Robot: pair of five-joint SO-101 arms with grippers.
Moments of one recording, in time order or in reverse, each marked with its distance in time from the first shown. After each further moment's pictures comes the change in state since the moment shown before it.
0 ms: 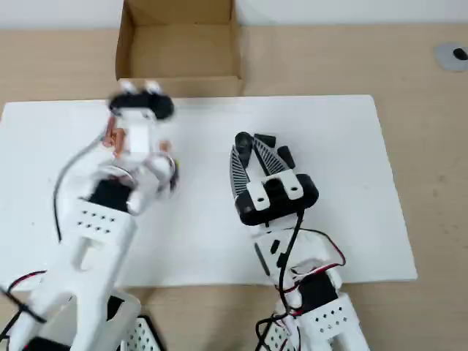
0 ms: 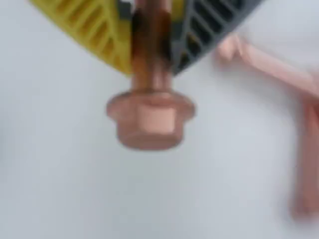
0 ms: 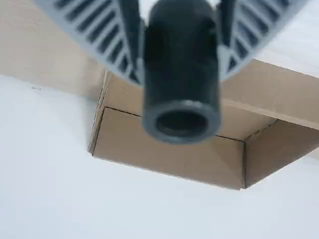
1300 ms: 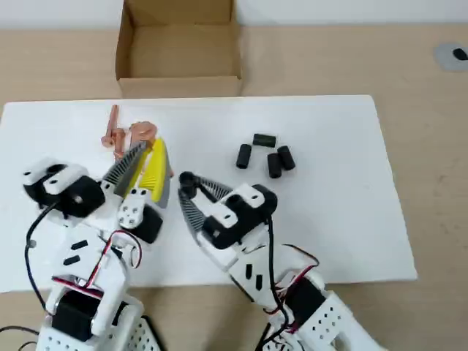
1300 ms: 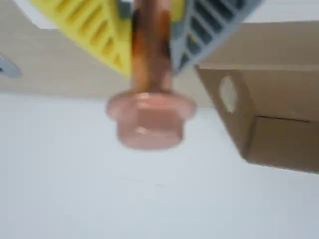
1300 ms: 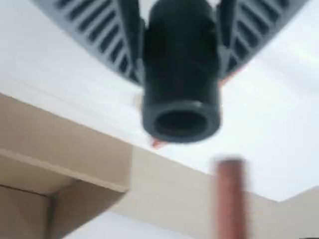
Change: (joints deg) left arm 8.4 -65.4 31.7 -16.1 8.1; right arm -21.0 0.0 0.0 8.2 -11.1
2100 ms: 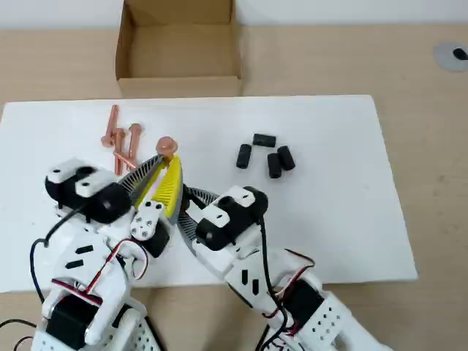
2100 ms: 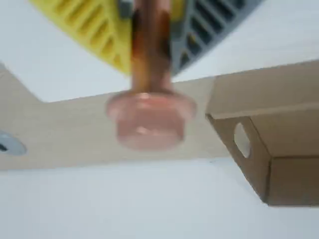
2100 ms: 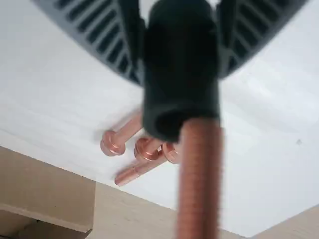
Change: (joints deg) left arm 4.7 0.0 -4.7 10.6 -8.1; right arm -2.6 0.0 0.0 3.9 -1.7
